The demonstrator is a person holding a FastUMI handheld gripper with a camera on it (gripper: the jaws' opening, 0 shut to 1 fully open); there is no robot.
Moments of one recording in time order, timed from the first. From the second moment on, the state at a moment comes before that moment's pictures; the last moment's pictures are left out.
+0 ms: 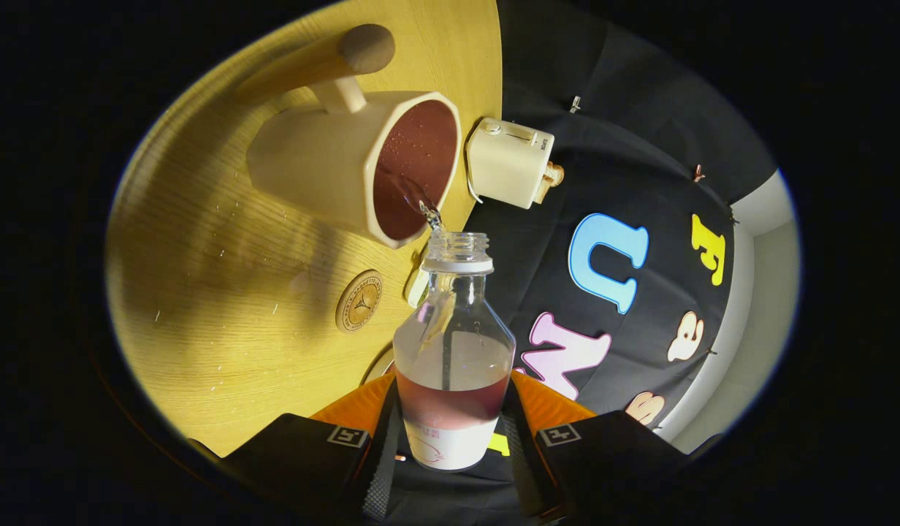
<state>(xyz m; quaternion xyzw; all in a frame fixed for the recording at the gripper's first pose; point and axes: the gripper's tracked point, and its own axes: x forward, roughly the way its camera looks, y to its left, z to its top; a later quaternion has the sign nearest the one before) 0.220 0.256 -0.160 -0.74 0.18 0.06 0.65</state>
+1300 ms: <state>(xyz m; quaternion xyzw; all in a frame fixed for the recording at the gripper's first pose) 0.225 0.275 -0.138 -0.80 0.10 0.06 0.59</state>
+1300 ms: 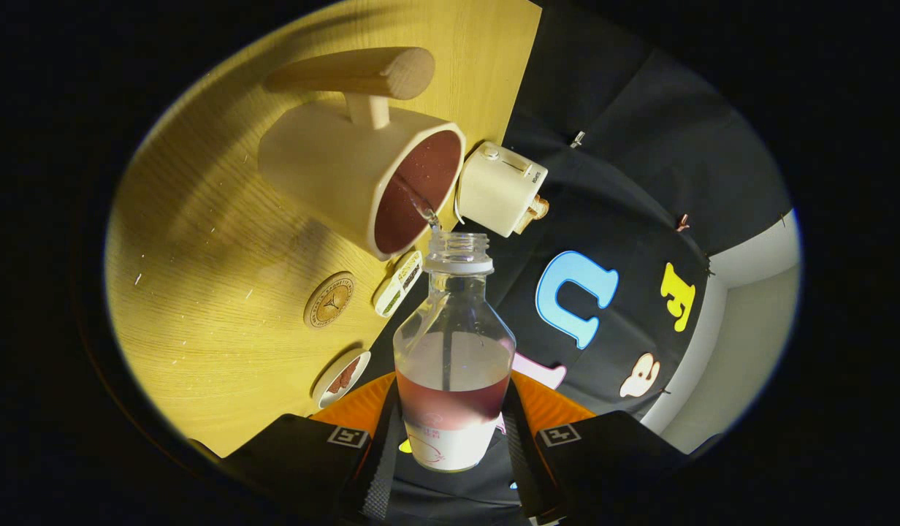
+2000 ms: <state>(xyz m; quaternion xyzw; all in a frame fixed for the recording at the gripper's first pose) 0.229 0.277 -0.128 -0.83 0.06 0.07 0.55</state>
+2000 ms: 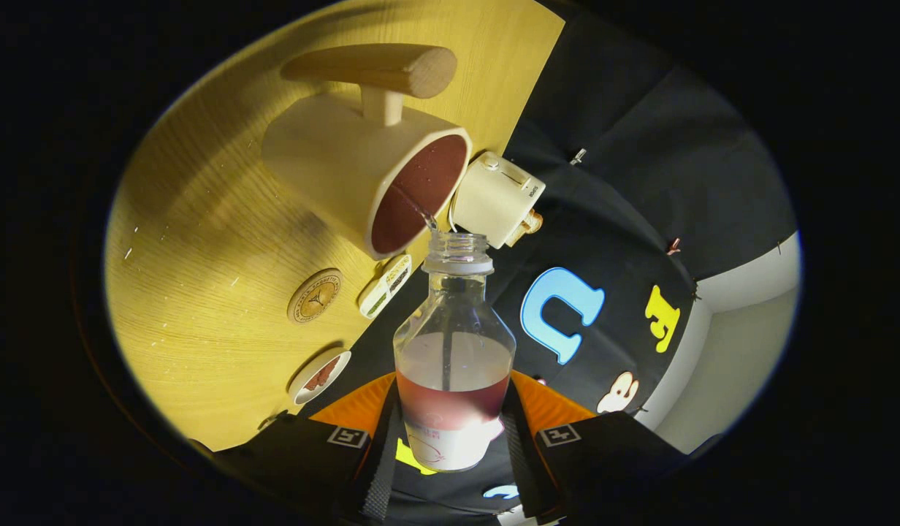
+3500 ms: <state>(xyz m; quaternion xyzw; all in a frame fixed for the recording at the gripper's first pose) 0.239 0.285 -0.120 -0.83 0.04 0.08 0.55</state>
